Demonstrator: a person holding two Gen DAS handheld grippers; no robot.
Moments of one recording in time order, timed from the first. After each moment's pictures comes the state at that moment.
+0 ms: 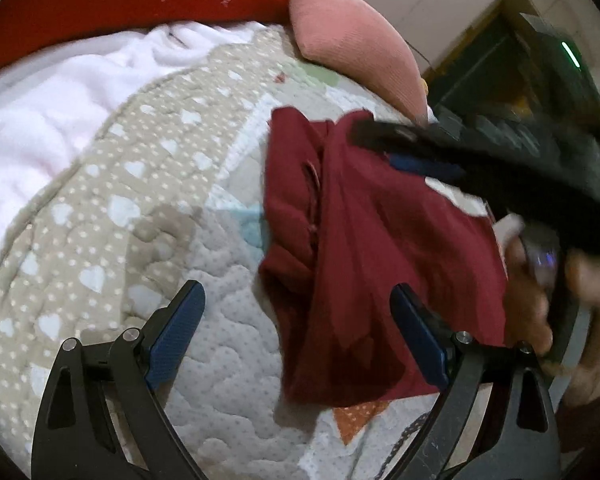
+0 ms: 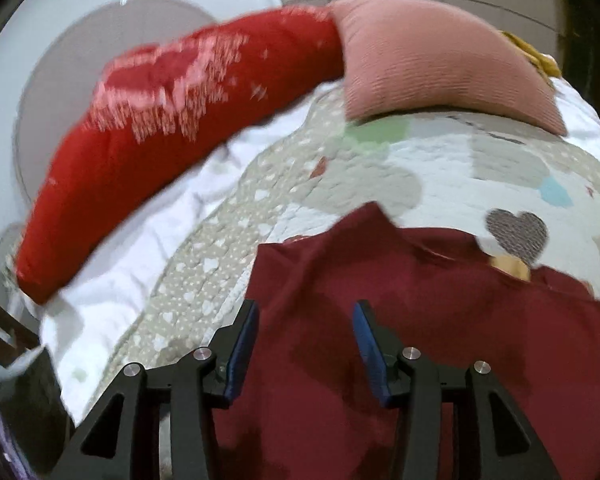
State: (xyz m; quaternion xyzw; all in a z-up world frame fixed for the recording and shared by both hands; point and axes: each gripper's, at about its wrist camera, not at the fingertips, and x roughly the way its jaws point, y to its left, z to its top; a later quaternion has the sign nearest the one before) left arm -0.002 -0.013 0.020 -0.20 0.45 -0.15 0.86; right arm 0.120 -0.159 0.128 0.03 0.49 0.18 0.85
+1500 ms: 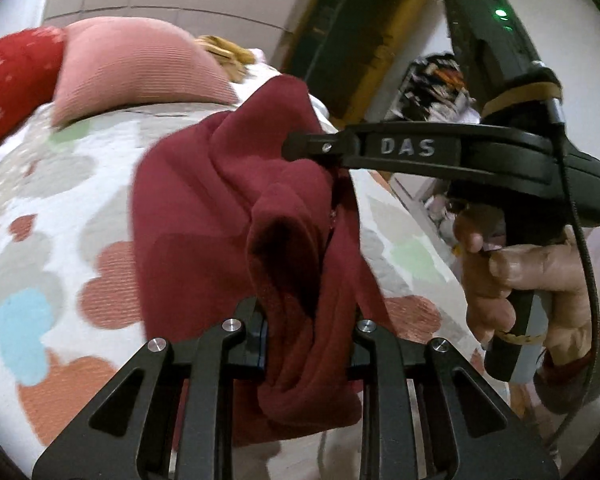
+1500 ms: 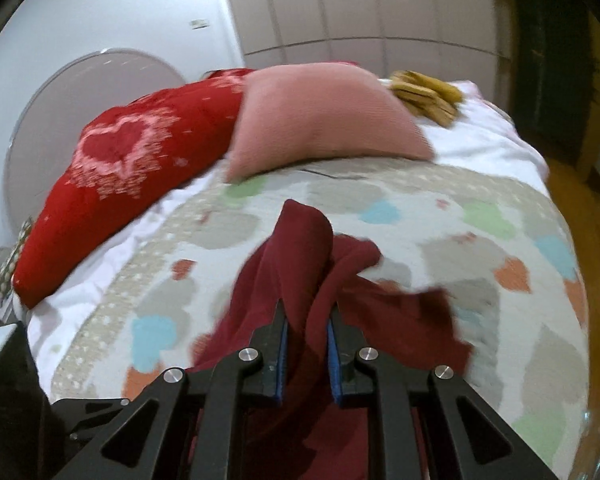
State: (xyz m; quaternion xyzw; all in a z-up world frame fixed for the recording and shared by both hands) left arm -0.017 -0.246 0.094 -0.05 0.39 -0.34 0.85; right arm 0.048 -0.373 0.191 0.06 0.41 0.11 0.90
